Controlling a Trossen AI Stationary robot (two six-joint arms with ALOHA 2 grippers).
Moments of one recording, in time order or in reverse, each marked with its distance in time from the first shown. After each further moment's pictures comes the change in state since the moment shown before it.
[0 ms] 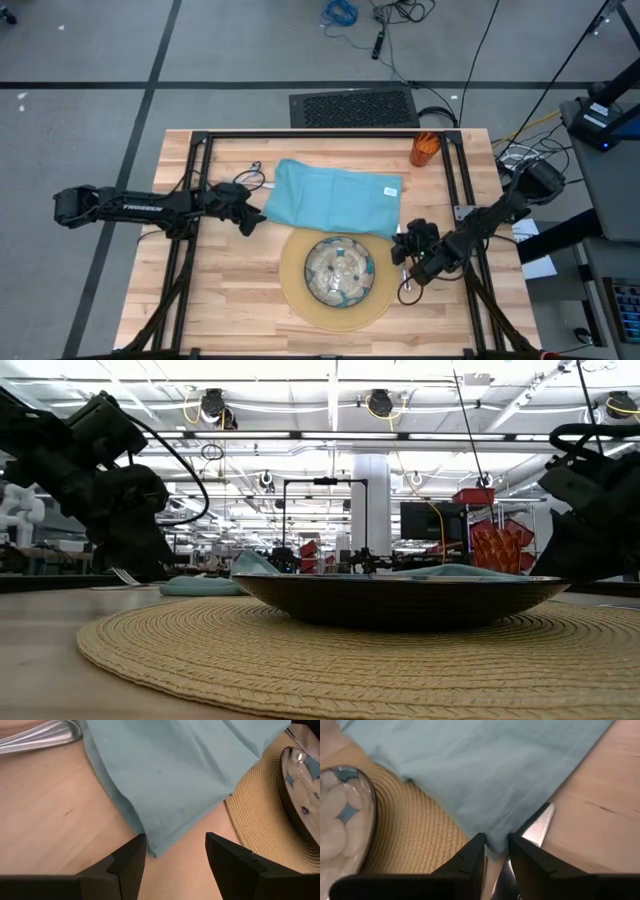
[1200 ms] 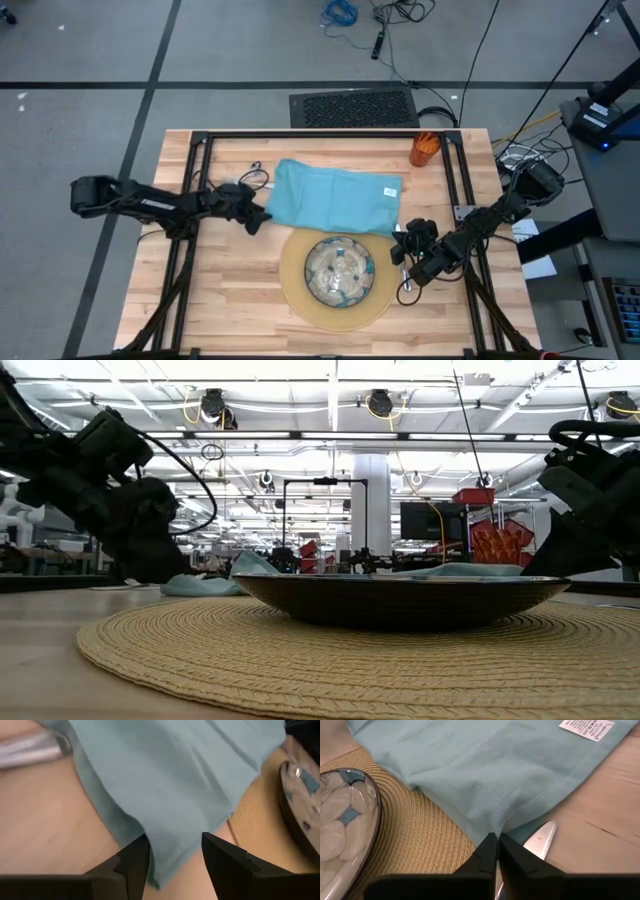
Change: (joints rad) left arm 0.020 0.257 -0.049 0.383 0.010 0.000; right arm -0.001 0.019 0.000 0.023 0.071 -0.075
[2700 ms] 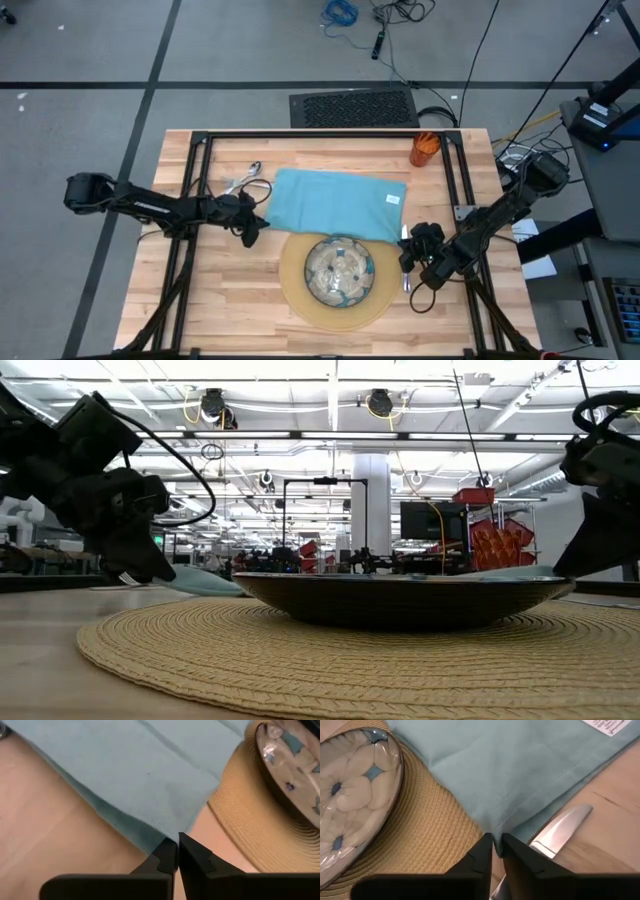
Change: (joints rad) left arm -0.185 -0.076 0.000 -0.092 -0.082 0.027; right arm 0.098 -0.126 0.000 -0.112 -0.107 -0.014
